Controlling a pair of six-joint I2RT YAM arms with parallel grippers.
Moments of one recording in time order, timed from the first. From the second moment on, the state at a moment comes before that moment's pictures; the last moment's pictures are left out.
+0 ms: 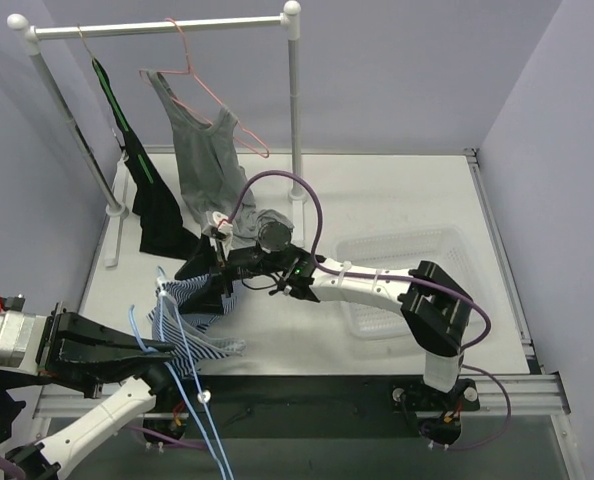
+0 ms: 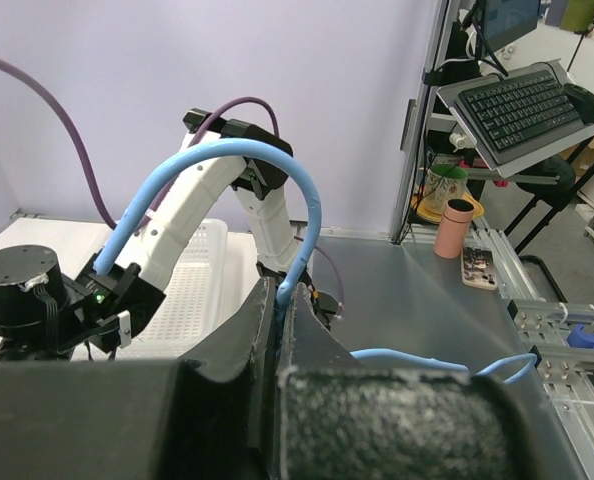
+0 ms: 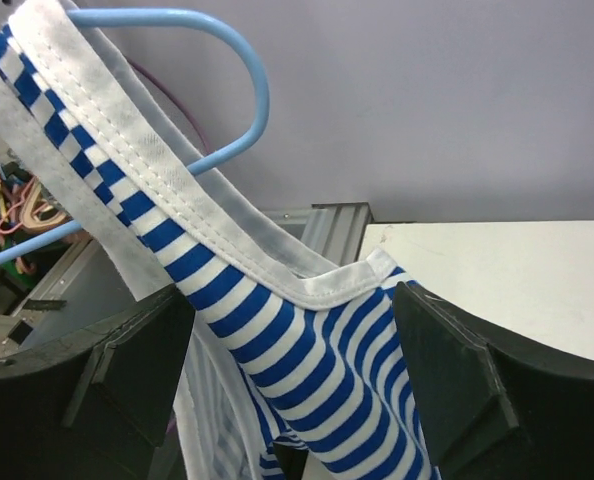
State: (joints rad) left arm -0.71 0.46 1.43 -0.62 0.74 -0.31; right arm 1.08 1.83 1.27 0.72 -0.73 0.37
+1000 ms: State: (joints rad) left arm -0.71 0.39 1.37 -0.62 0.63 -0.33; right arm 0.88 1.48 1.41 -0.23 -0.08 0.36
